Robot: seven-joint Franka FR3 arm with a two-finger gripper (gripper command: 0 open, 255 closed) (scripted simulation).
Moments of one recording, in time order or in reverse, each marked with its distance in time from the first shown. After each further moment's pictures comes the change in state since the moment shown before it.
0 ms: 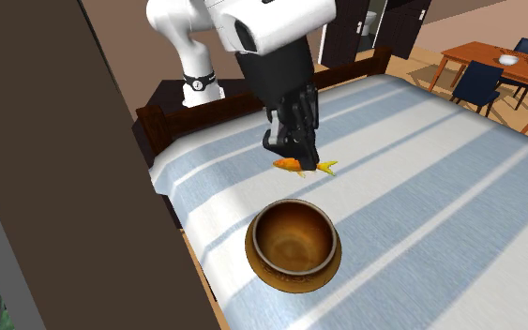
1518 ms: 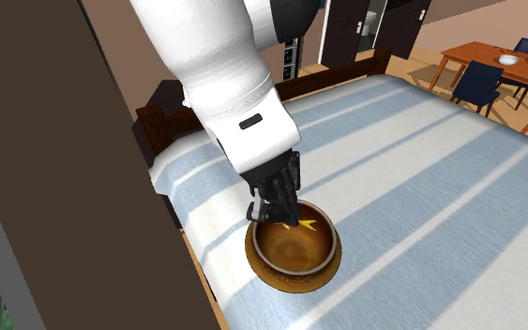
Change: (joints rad) arm -0.035 0.170 -0.001 0.060 0.021 0.090 -0.085
